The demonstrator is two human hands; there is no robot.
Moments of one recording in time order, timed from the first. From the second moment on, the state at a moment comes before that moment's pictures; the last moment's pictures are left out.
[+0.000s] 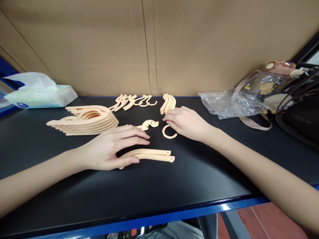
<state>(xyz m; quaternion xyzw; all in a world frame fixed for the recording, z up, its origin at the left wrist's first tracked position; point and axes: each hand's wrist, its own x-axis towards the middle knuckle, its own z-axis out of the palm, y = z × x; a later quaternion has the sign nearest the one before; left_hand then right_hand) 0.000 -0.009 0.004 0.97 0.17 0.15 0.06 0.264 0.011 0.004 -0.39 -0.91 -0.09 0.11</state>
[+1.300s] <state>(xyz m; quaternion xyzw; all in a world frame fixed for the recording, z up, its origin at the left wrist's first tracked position) 0.023 -0.035 0.000 0.97 0.19 0.11 -0.06 0.230 -0.004 0.000 -0.33 -0.85 0.27 0.32</state>
